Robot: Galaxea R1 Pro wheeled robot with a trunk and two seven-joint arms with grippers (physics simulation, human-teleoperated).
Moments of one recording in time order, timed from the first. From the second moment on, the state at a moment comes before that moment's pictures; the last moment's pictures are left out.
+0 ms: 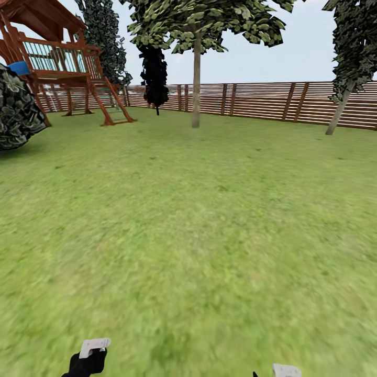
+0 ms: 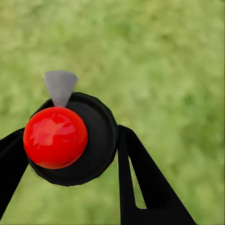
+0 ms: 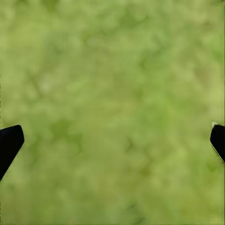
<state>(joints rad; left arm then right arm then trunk) -0.43 0.15 0.08 -0.16 0.05 -0.31 -0.12 -0.41 -0.05 -0.52 -0.03 0.40 -0.34 0.03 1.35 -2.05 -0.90</state>
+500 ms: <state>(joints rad) -0.43 0.15 0.07 -0.15 0.05 -0.31 -0.12 -0.41 -0.05 -0.52 -0.03 0.40 -0.34 0.03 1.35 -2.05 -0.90</state>
